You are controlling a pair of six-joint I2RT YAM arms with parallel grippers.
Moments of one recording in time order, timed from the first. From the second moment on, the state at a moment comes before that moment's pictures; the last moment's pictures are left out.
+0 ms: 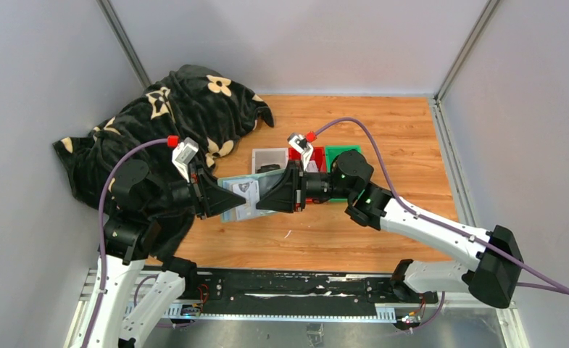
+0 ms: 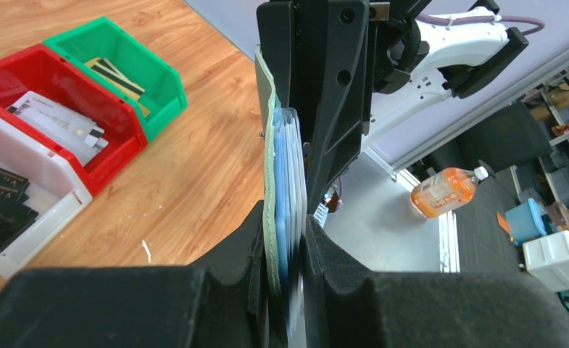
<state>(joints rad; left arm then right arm) -0.25 0.62 0.97 -0.46 0.99 -0.50 0.96 1.19 0.92 0.39 -0.66 0.75</state>
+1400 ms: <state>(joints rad) -0.24 0.61 0.96 -0.35 1.09 -0.56 0.95 1.25 0.75 0.96 -0.68 1.03</state>
